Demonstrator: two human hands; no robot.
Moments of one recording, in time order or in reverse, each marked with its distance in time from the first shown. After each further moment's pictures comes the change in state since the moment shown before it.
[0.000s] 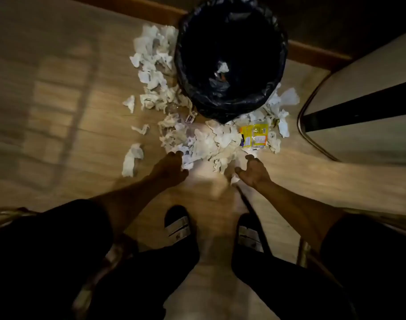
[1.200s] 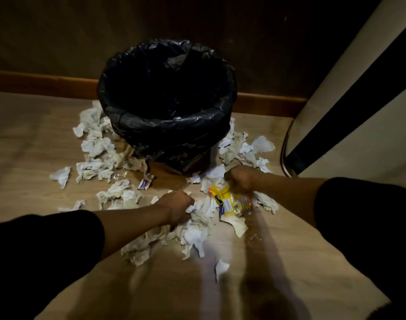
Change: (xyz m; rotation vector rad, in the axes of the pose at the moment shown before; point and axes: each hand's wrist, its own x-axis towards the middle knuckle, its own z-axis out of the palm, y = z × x) left_hand 0.254 0.060 0.102 0.577 0.191 0.433; right_hand 0.248 0.065 -0.047 -0.675 0.148 -0.496
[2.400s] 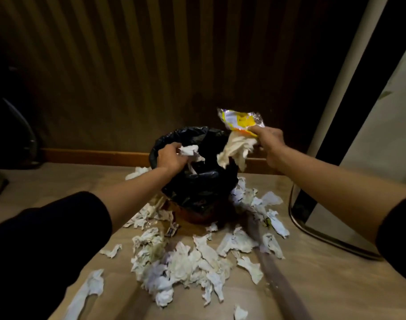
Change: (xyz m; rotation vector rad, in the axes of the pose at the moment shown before) left_hand -0.094 -0.012 -0.240 -0.645 0.880 -0.353; right_hand -0.129 -0.038 -0.220 1.550 1.034 0.068
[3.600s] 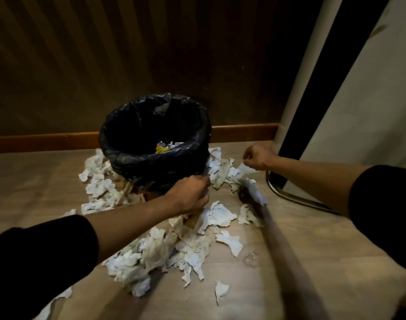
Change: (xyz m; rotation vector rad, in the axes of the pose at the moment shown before) left_hand -0.063 -0.016 0.155 0.538 -0.486 0.682; right_hand 0.045 0.154 -0.091 -1.171 -0.321 0.037
